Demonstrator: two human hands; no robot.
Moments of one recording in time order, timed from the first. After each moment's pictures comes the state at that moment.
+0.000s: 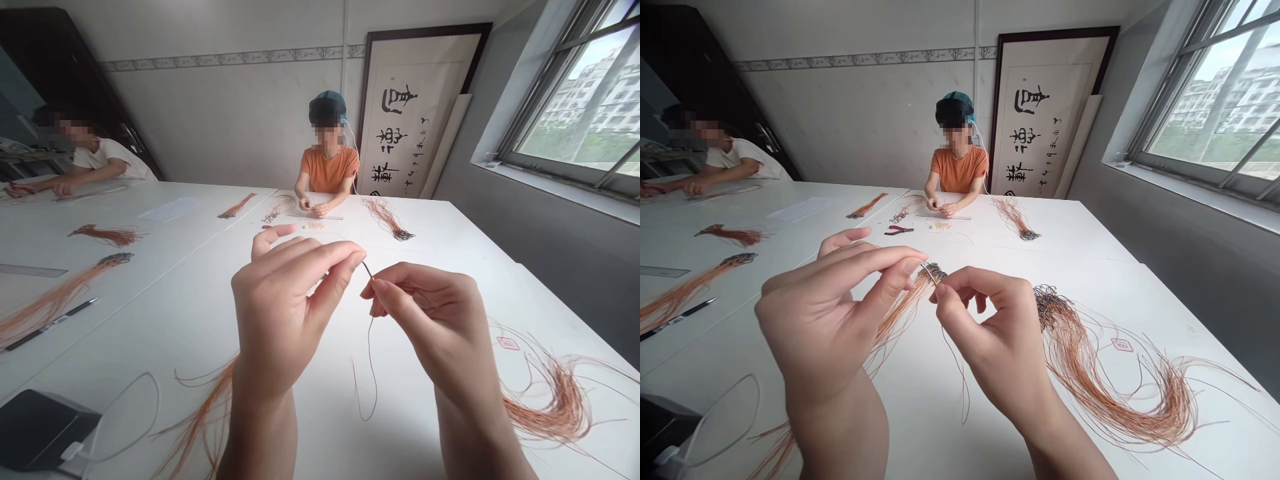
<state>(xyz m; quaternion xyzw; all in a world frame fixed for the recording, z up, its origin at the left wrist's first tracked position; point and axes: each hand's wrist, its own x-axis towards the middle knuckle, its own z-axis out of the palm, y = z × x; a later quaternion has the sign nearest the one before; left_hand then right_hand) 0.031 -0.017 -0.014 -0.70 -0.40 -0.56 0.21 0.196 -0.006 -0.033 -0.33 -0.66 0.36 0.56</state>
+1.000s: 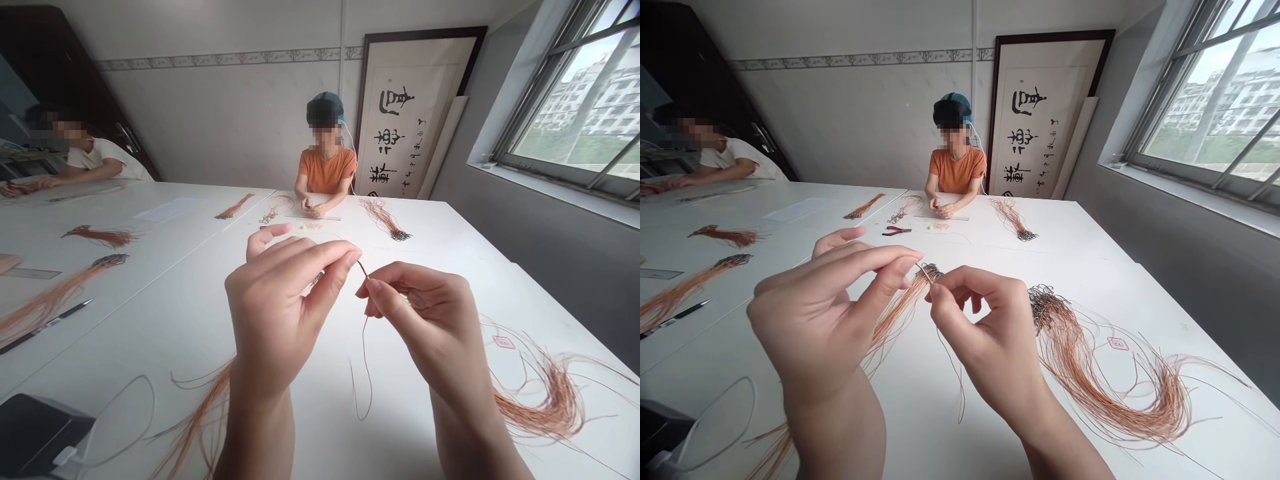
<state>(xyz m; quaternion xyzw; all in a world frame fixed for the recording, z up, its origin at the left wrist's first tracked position) 0.033 -0.015 -0.013 -0.69 -0.38 -0.57 0.22 0.194 -0.006 -0.031 -0.33 -0.66 0.37 0.56</state>
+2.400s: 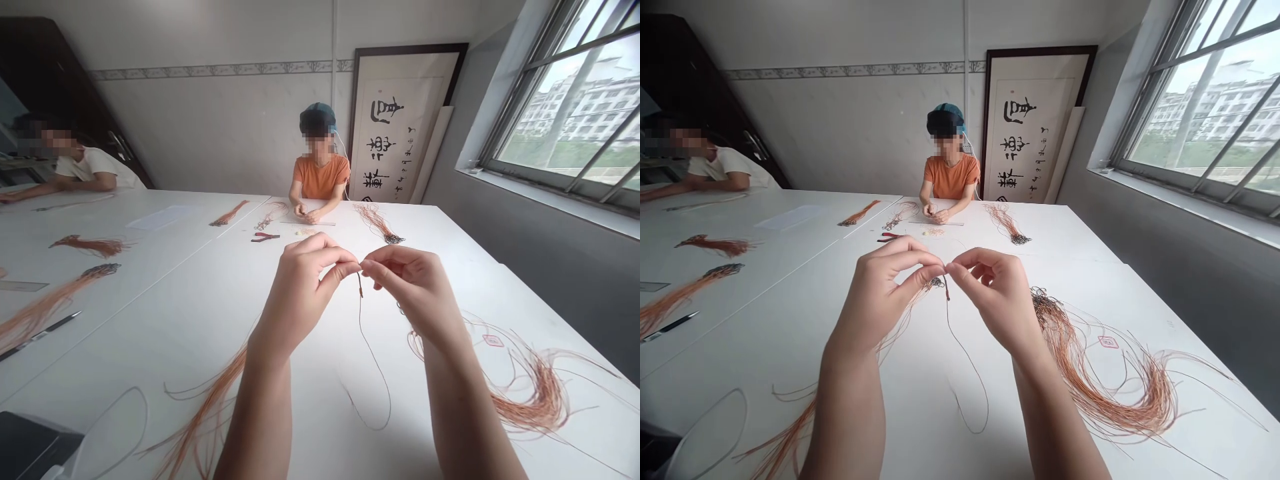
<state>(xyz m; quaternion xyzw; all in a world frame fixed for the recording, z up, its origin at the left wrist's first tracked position) 0.029 0.017 -0.018 -0.77 -0.41 -0.49 -0.02 0.212 0.036 -0.037 -0.36 -0.65 0.40 0.53</state>
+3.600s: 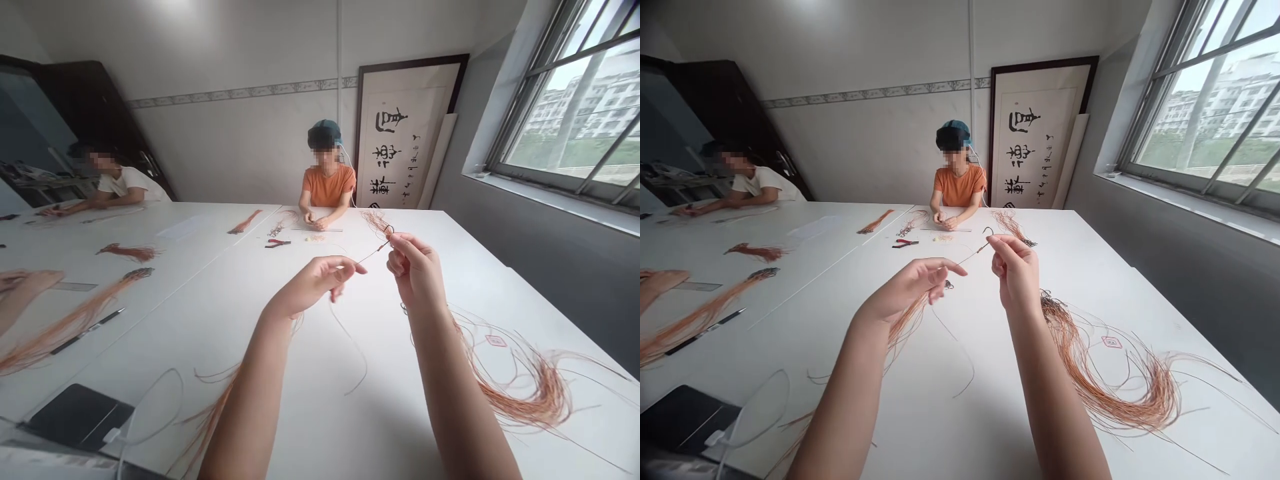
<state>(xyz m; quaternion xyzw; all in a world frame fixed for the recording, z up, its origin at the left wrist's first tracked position) 0.013 0.027 -0.027 -0.69 -0.45 -0.34 -0.46 0.212 0.078 -0.049 -0.26 -0.39 0.55 0.69</state>
